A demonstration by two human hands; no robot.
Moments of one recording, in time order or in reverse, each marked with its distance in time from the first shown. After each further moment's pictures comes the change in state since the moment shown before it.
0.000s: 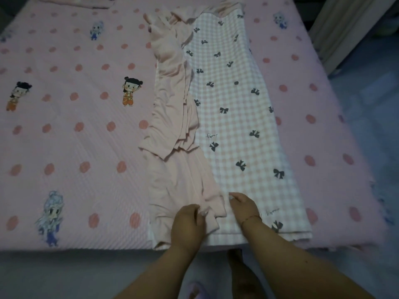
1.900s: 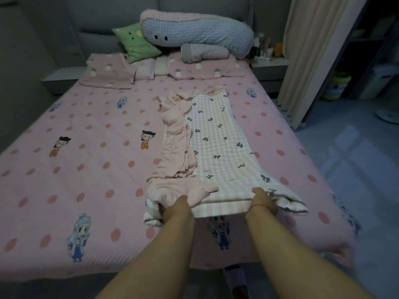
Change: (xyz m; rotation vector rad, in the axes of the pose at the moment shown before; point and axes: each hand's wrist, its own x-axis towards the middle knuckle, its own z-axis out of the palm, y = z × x) left_hand -0.053 0.079 -0.100 -1.102 0.227 -0.657; right_hand -0.168 -0.067 -0.056 0.927 0.496 0.236
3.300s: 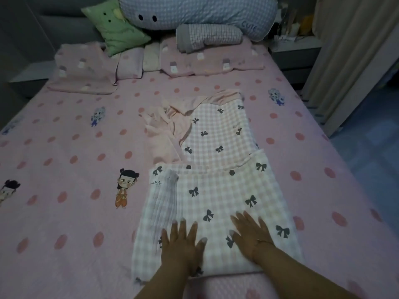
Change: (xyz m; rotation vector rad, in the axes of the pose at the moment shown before) left_hand 0.257 0.126 0.184 1.897 -0.242 0.594; right_hand 0.251 -0.083 0.270 -1.739 -0.638 -0.858
